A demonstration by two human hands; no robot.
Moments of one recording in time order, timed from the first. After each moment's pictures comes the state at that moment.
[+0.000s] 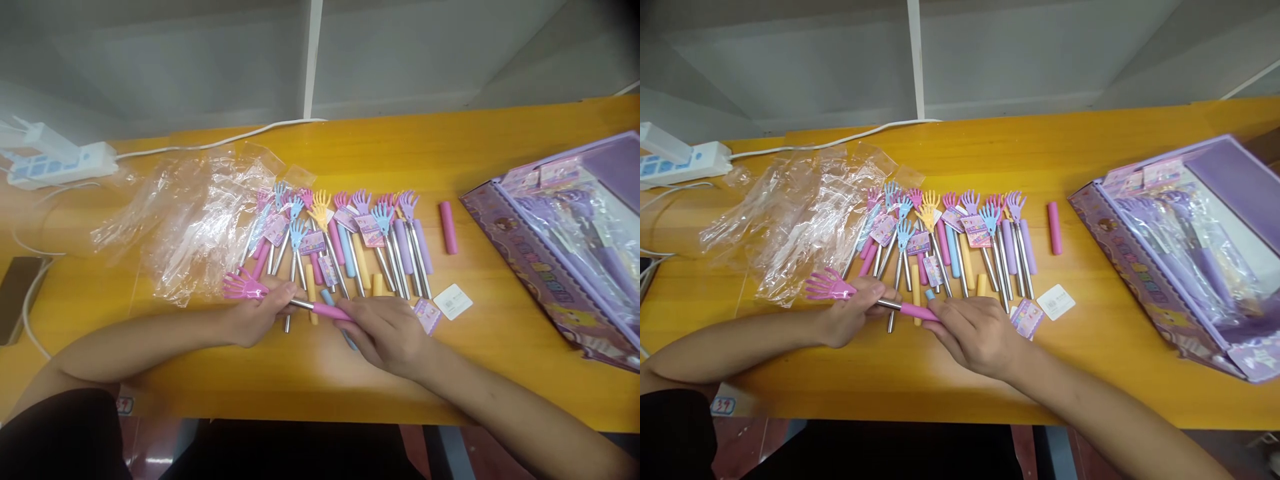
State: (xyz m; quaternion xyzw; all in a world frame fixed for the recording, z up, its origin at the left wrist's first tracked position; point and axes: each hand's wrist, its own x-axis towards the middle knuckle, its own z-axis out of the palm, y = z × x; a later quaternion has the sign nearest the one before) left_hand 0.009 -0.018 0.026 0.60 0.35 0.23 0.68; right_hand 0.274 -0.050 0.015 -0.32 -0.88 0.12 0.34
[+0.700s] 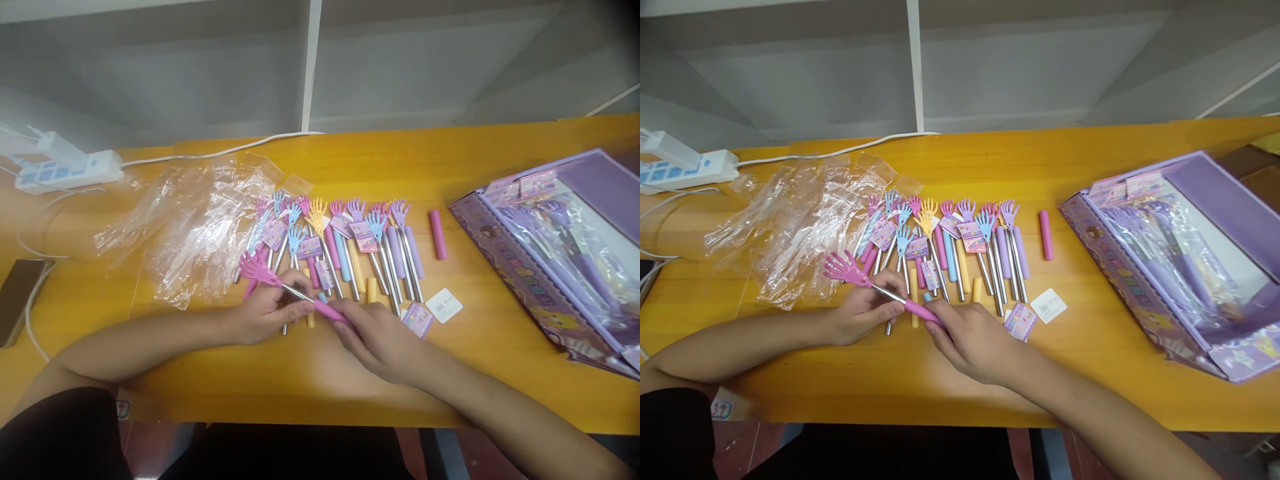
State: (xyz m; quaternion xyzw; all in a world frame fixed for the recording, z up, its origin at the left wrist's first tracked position) left_hand 0.021 -0.012 0.023 0.61 0.27 0.31 0.67; right_hand 0.276 -0.050 0.022 -0.36 -0.85 0.31 0.21
